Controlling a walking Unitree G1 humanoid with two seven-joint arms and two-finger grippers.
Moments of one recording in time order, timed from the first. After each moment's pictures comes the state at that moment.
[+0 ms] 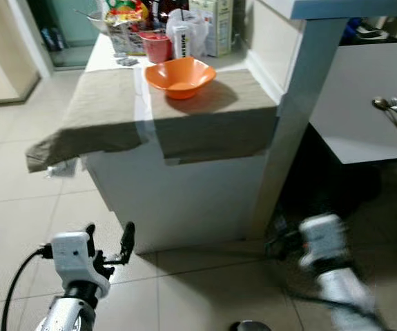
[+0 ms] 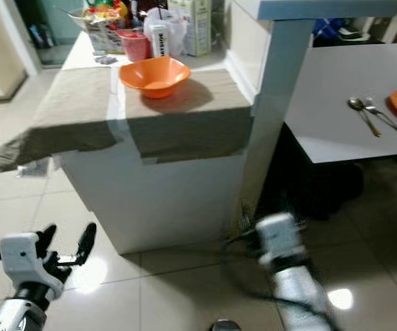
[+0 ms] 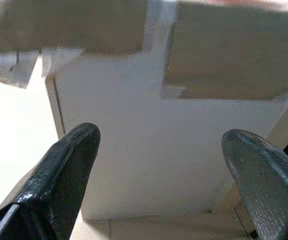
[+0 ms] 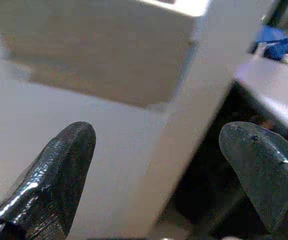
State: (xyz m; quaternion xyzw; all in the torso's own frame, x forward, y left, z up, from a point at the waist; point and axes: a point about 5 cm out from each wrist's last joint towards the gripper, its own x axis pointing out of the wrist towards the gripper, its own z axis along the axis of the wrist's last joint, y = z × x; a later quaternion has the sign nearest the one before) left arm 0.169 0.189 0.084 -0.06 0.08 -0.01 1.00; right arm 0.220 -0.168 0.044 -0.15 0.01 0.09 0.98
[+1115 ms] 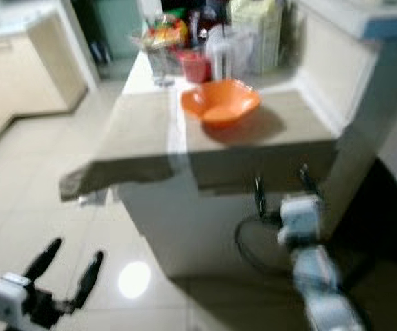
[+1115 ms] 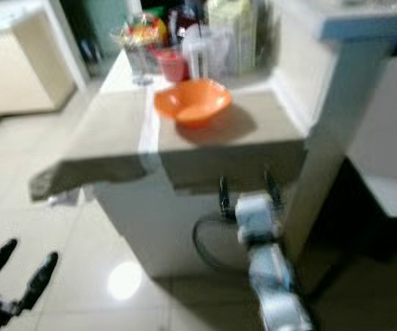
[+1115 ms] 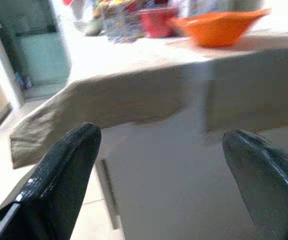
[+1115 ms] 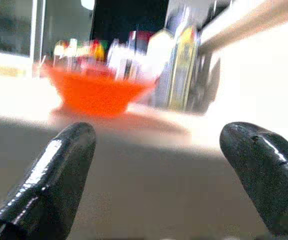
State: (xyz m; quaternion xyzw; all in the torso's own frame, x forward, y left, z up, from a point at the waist) left arm 0.139 0.240 0.085 0.00 0.00 -0.13 0.99; right arm 0.252 -0.162 0.109 -0.15 -0.17 0.03 0.97
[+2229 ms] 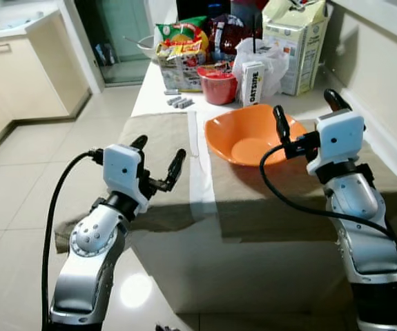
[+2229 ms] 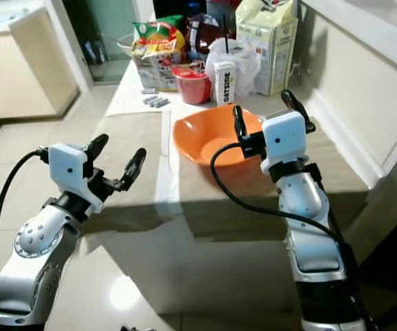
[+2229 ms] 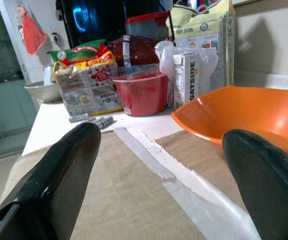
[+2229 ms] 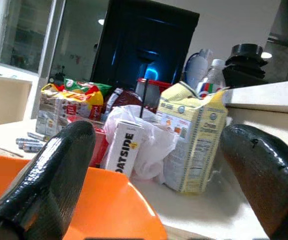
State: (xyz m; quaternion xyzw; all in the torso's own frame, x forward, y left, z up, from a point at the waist) left arm 0.262 0.137 0.164 0.01 -0.07 -0.19 0.98; right arm 0.295 -0.167 0.206 -0.17 -0.19 0.07 0.96
